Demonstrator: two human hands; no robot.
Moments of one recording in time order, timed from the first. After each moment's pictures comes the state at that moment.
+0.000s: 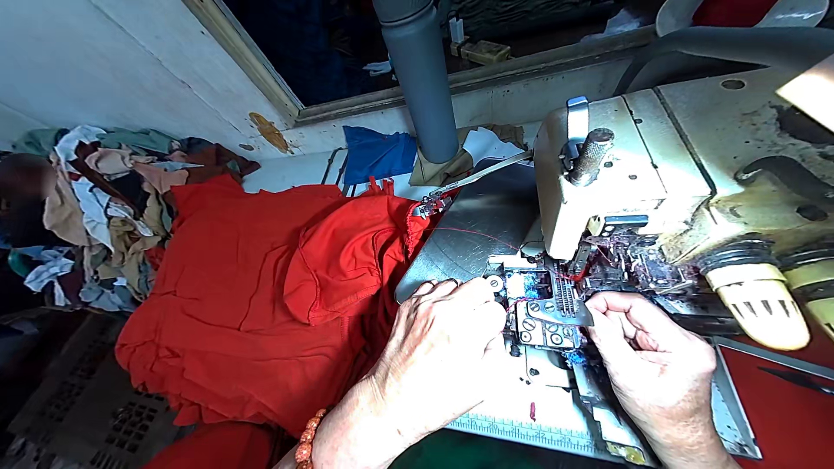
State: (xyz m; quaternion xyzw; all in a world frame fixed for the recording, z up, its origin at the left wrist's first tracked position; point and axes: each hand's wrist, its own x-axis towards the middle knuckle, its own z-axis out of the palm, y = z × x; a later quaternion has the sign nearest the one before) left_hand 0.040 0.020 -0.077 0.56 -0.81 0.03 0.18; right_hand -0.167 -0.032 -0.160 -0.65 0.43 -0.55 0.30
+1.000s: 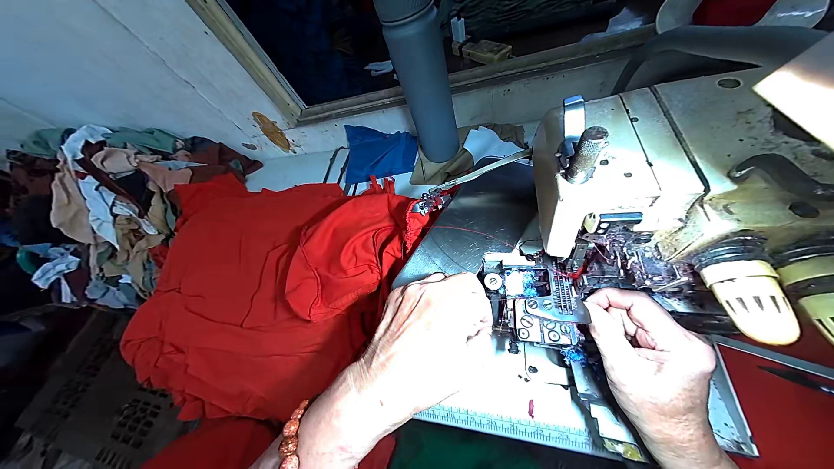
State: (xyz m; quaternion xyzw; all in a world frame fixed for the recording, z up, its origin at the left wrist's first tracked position) left_hand 0.056 0.020 -0.079 0.57 -0.81 -0.01 0.15; right_hand -0.166 -0.032 -0.160 -0.66 0.44 -0.55 0.27
